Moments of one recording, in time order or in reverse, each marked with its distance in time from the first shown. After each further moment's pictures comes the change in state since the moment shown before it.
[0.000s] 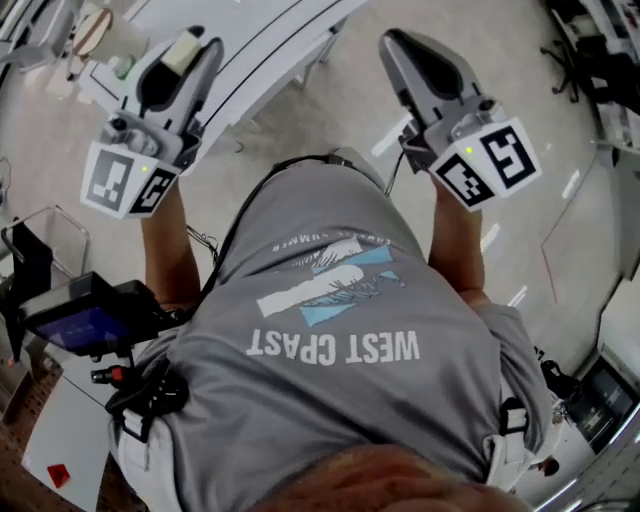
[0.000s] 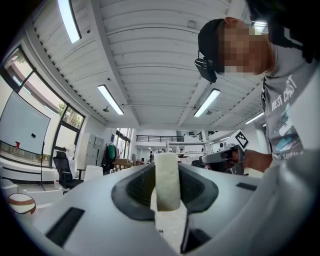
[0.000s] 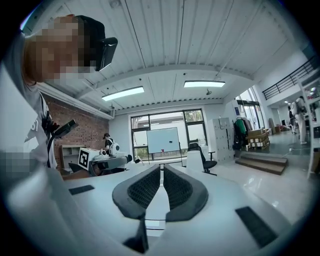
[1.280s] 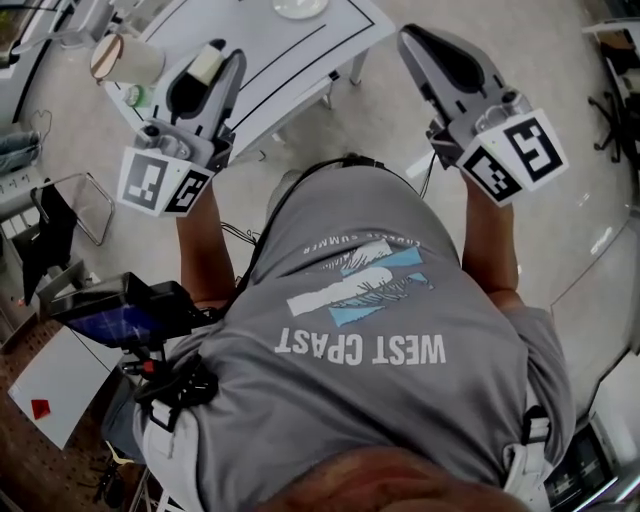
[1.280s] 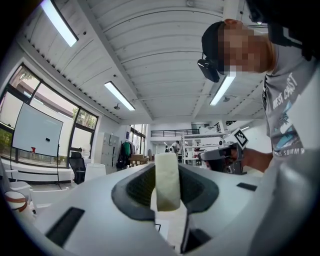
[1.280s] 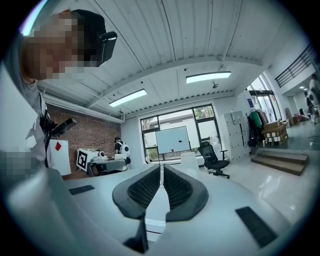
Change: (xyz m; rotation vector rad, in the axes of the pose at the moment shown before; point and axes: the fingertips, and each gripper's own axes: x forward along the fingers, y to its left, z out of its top) left arm 0.171 0.026 -0.014 0.002 0.038 0.192; right arm 0.030 -0.197 0.035 0.019 0.040 0.181
